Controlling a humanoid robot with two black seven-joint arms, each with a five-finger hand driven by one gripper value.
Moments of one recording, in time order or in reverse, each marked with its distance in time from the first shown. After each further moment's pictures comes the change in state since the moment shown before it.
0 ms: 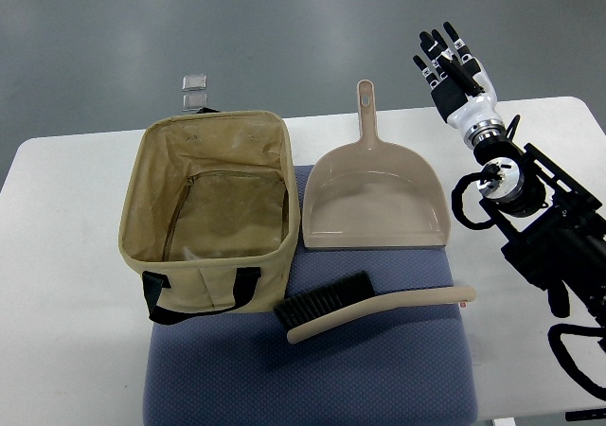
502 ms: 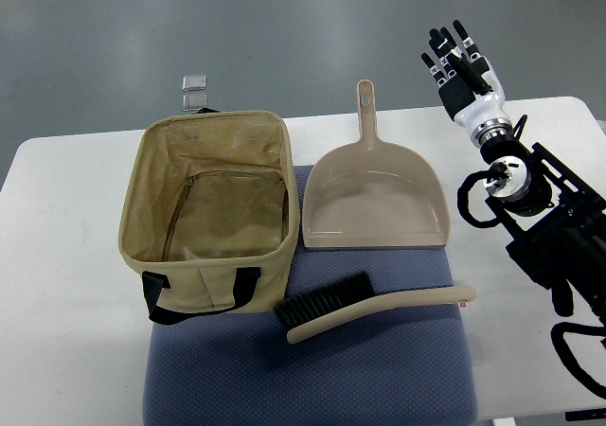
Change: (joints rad) left arm 0.000 0.000 -0.004 -0.008 0.001 -0.006 -0.005; right arm 0.004 -0.015 0.002 0.002 -0.011 0.005 -0.009
